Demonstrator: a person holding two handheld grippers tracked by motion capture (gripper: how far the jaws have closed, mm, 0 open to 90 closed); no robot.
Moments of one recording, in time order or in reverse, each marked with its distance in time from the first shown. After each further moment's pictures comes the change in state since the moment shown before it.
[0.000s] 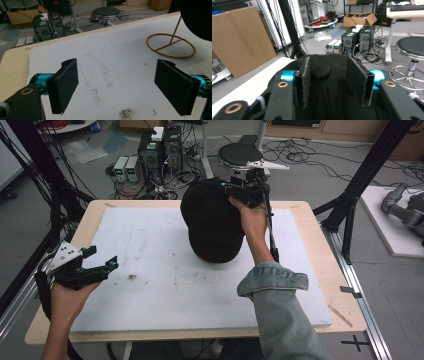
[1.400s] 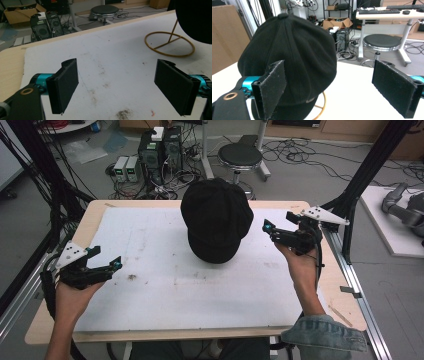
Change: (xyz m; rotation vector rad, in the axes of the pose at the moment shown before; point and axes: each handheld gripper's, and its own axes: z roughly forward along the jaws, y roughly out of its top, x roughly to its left) left arm -0.006 -0.001 0.007 0.010 -0.008 0.004; right arm -0.033 -0.083 -0.135 -0.054 -0.143 -0.026
